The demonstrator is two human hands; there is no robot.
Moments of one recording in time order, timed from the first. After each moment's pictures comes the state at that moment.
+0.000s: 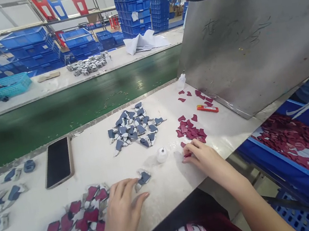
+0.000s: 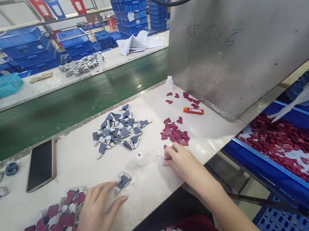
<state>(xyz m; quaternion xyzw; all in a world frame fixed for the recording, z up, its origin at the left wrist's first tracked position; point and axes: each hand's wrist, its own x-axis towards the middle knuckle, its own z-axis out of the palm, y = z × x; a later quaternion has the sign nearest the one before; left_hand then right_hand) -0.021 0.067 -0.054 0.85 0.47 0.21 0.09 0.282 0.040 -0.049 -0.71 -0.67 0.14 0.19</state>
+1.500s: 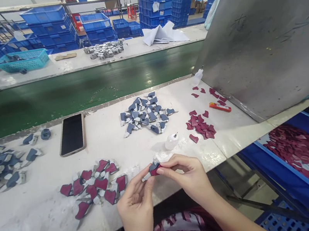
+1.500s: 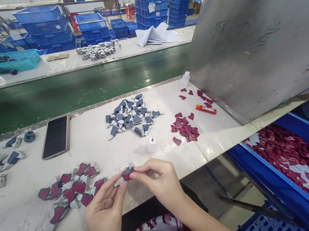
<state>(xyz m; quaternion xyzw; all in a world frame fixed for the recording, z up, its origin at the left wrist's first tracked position) 0.035 0.007 -0.020 0.37 0.60 0.53 0.47 0.169 0.020 -0.024 -0.54 -0.46 0.44 0.55</state>
